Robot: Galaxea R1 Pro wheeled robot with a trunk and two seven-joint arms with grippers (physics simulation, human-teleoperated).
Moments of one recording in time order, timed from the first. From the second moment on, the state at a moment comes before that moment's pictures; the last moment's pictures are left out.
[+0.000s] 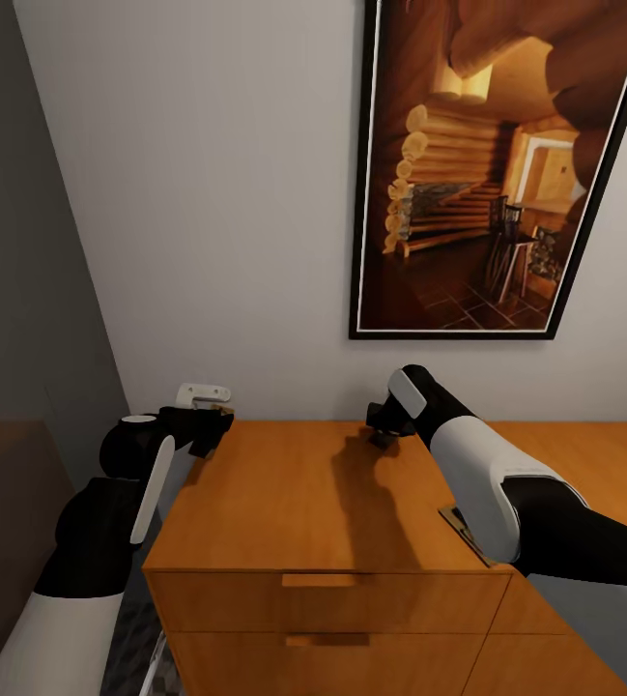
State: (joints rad) left arm -0.66 0.00 -0.09 -1.58 -0.01 1.04 0.00; right arm -1.28 0.14 -0.06 -0.31 -0.42 0.88 -0.44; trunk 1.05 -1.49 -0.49
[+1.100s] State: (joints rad) left arm -0.66 0.00 -0.09 -1.58 -0.01 1.04 0.00; right arm -1.29 0.14 -0.06 -0.29 -0.42 0.88 -0.44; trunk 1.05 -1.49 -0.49
